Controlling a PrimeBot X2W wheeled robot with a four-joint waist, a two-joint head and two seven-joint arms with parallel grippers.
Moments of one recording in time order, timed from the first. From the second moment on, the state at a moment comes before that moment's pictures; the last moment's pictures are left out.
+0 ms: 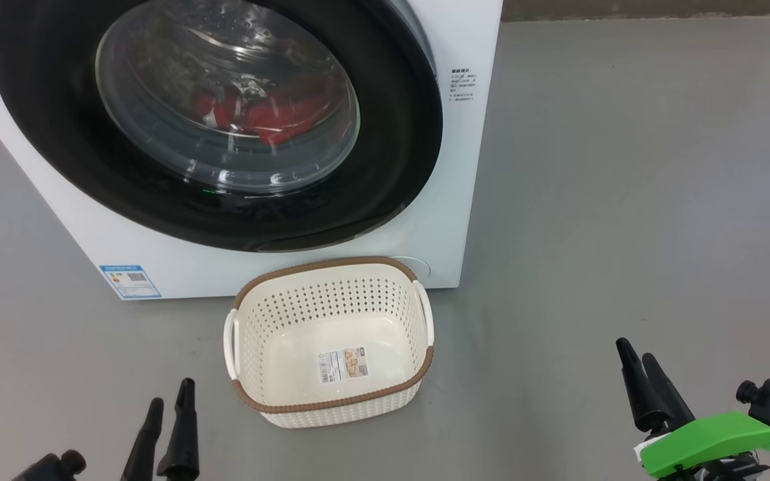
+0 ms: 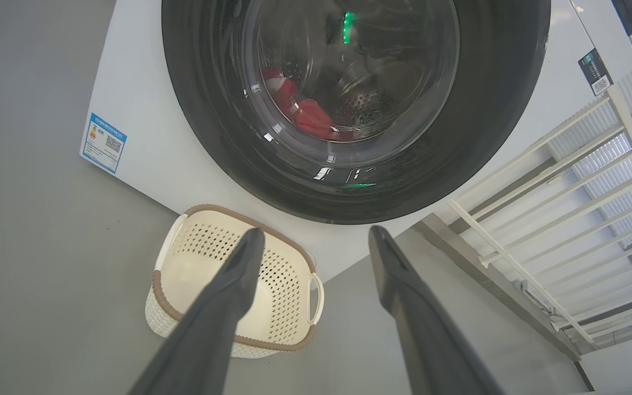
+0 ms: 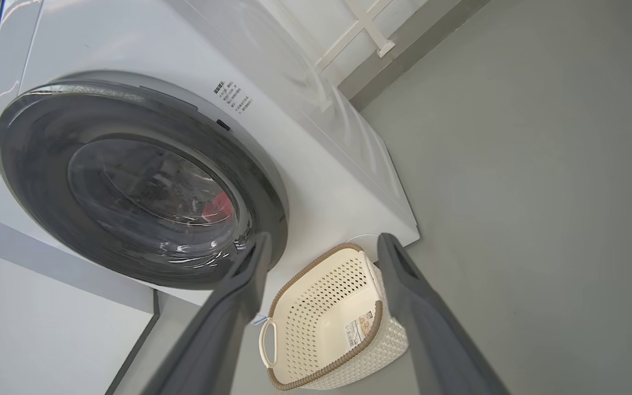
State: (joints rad) left arm 0.02 0.02 0.04 0.16 -0.81 -0.06 -0.07; right arm -0.02 -0.07 0.01 0.31 0.99 0.13 -0.07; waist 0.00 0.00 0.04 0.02
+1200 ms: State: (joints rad) left arm 0.05 0.04 0.00 0.10 -0.38 0.00 -0.17; right arm -0.02 -0.12 0.08 0.31 0.71 0.13 -0.17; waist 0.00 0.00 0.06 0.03
